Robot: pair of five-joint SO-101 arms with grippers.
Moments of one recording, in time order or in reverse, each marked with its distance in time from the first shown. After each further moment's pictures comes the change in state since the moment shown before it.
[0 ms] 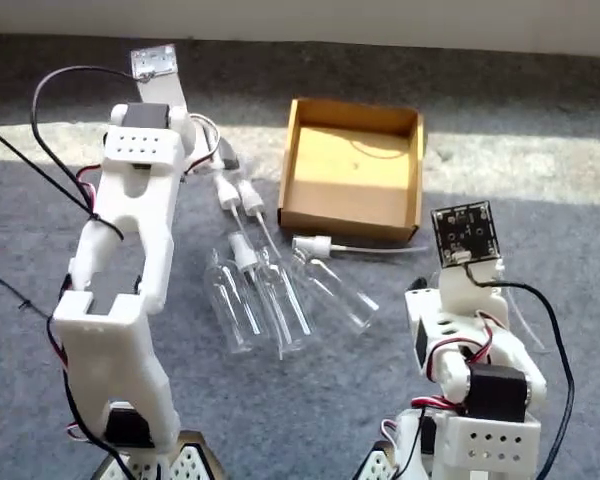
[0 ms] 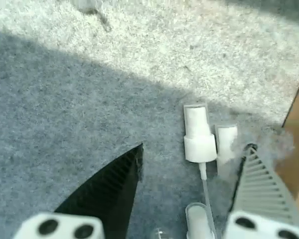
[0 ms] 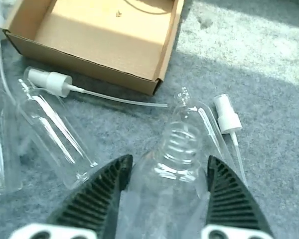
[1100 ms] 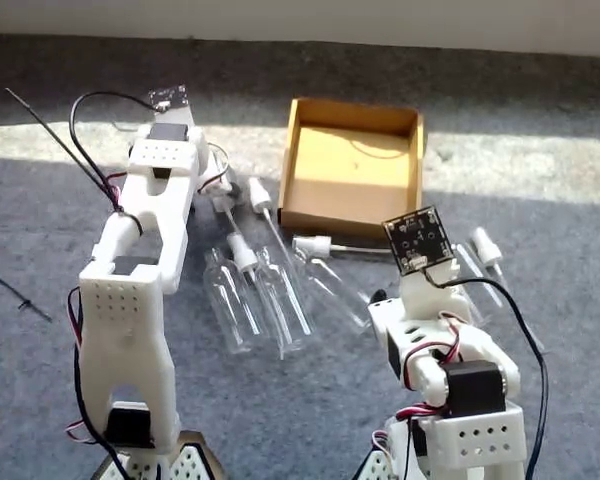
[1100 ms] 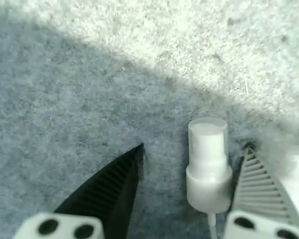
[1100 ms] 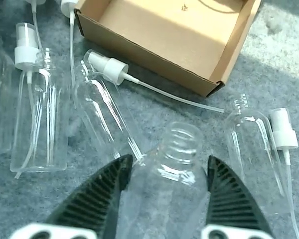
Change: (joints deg) left arm 0.5 17.6 -5.9 -3.1 2.8; right arm -11.7 0.0 3.4 0.0 -2.5
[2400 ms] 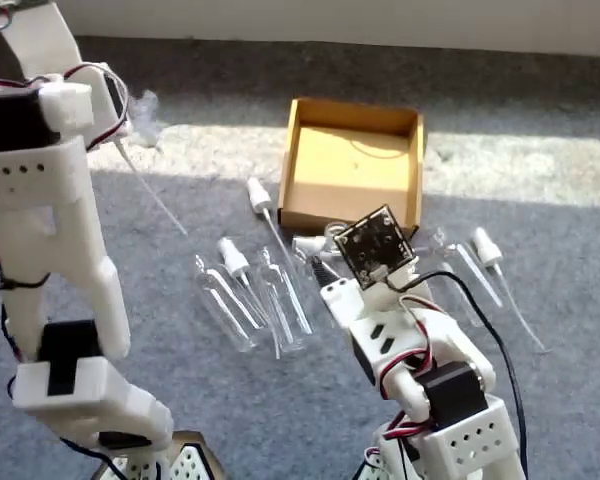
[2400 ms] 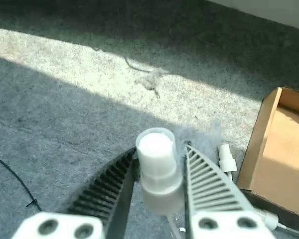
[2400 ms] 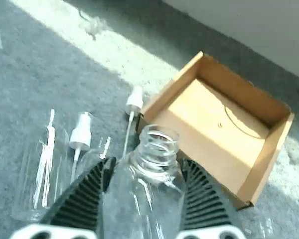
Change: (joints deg) left arm -9.6 -38.9 -20.5 29.5 -9.8; right arm -16.7 0.1 0.0 -22.6 0.0
